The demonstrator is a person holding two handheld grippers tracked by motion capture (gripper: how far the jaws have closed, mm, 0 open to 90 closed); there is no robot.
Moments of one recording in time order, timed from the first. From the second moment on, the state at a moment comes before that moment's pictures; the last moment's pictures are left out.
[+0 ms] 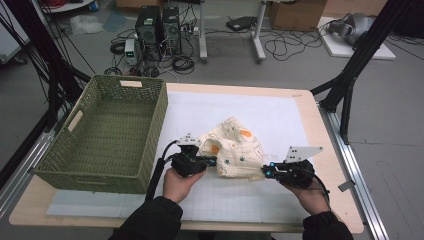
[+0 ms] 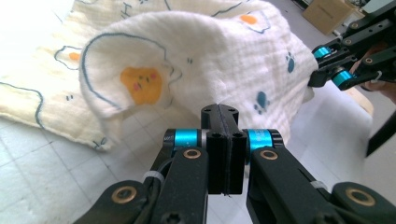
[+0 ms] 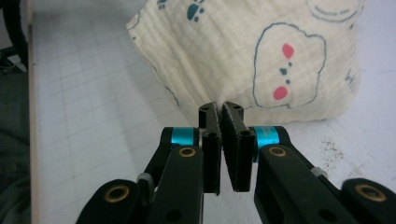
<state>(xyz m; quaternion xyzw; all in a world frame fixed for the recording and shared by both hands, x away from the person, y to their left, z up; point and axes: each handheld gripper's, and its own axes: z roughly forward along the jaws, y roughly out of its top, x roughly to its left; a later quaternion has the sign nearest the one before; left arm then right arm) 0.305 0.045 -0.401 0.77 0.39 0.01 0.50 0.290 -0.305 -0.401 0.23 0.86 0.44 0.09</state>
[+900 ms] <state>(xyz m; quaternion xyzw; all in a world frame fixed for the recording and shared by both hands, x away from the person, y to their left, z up) 0.310 0.024 -0.442 0.83 0.38 0.04 0.40 0.310 -0.295 -0.439 0.25 0.89 0.37 0.05</state>
